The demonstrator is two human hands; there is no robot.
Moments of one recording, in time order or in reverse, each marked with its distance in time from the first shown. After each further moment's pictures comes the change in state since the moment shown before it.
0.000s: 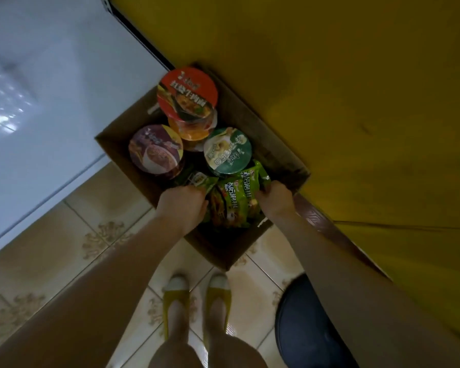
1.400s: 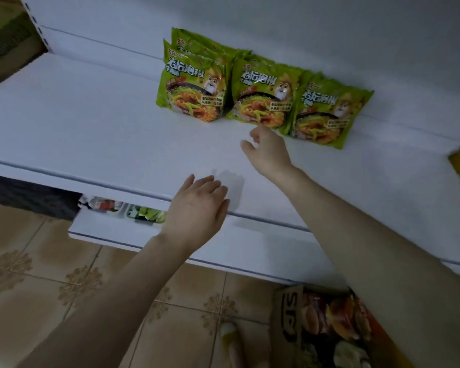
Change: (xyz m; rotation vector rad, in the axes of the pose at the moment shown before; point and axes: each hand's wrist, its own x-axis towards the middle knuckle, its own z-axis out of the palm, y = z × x) left_hand -0.423 -0.296 -0.235 -0.093 0.904 -0.788; right_hand -0.418 -0.582 0.114 -0.341 -0.150 -1.413
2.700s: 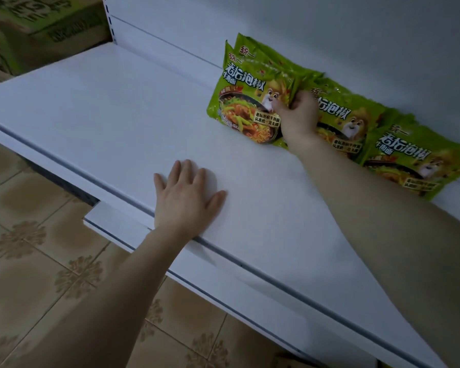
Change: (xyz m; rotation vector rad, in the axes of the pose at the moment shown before) left_hand 0.040 -0.087 0.063 0.122 -0.078 -0.639; right_hand 0.155 -0.035 0.043 0.462 0.219 -0.086
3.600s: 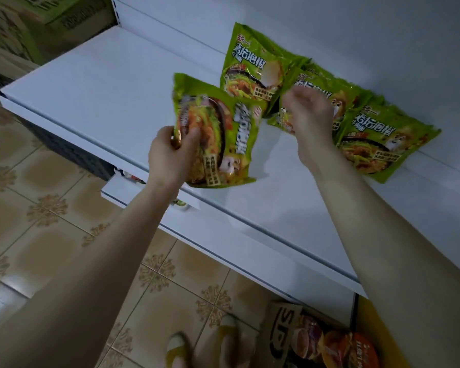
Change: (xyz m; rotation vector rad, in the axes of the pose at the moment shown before) left_hand -0.027 0.011 -0.111 -1.057 0.142 -0.471; right_hand -0.089 -0.056 -0.073 0.326 -0.112 0.144
